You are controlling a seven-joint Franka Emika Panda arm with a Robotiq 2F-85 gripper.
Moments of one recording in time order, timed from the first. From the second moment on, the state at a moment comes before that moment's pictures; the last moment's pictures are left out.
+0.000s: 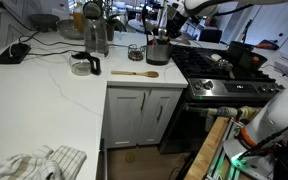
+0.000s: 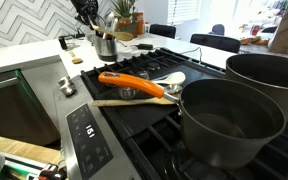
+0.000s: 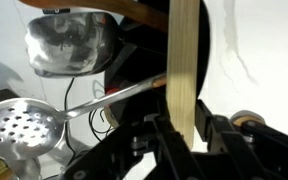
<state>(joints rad) -0.13 0.01 -0.08 -1.94 0.03 2.36 -1.51</state>
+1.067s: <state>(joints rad) -0.01 0.10 0.00 -1.81 -0.48 2.40 -0.62</state>
